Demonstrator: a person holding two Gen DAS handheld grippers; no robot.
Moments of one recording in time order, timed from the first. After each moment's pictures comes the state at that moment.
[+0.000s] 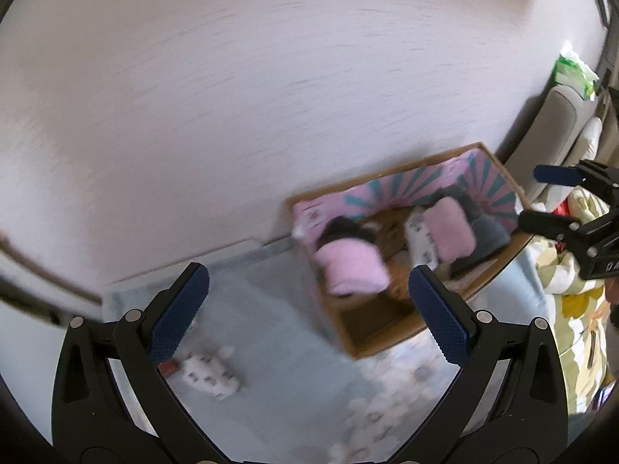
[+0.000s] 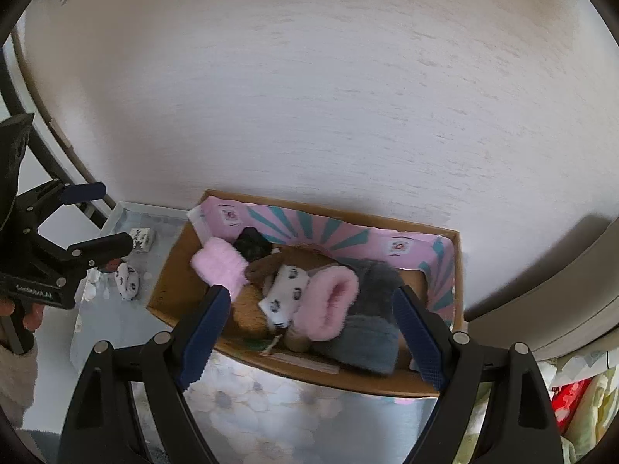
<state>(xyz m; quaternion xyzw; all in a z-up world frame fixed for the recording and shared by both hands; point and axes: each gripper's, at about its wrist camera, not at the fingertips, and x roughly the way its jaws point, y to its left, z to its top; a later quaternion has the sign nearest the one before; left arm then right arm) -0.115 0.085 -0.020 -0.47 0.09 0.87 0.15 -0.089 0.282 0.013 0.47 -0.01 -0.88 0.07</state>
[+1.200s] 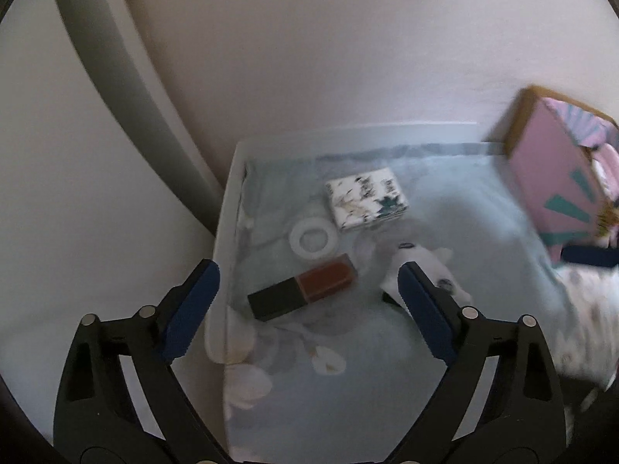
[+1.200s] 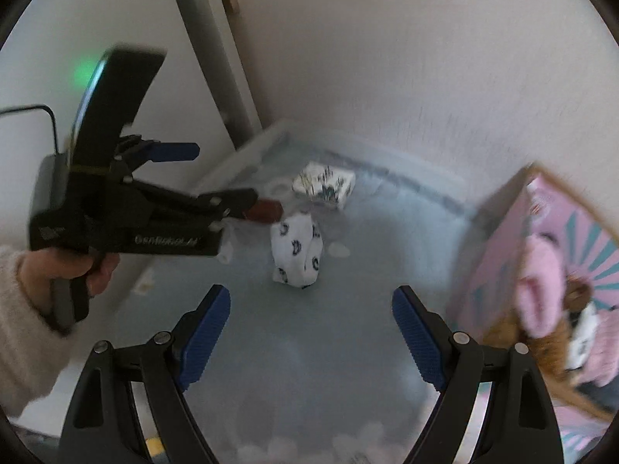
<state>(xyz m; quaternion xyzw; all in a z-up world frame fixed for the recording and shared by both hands) -0.076 -0.111 -0.154 -0.47 0.04 0.88 -0.03 -0.075 0.015 -0.107 0.46 0.07 -0.85 0.26</state>
